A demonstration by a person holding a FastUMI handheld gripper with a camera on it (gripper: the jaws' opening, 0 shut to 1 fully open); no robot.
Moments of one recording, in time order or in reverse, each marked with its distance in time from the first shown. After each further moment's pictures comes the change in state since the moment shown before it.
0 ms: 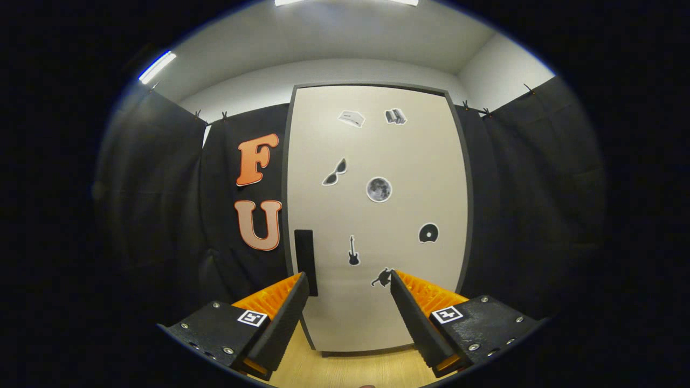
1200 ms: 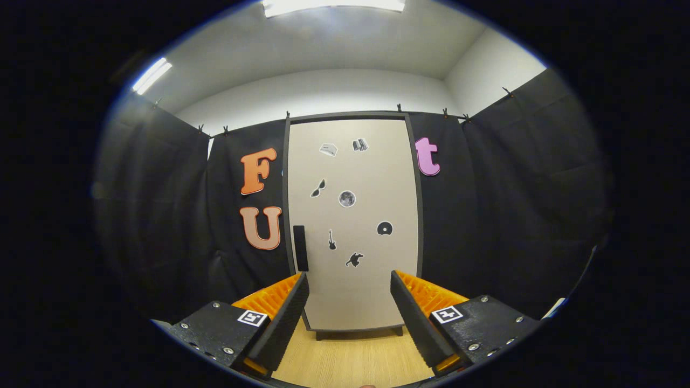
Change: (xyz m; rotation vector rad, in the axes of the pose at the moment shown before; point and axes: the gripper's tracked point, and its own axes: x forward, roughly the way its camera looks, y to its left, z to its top) arm -0.138 -0.040 0.011 0.021 -0.031 -0.024
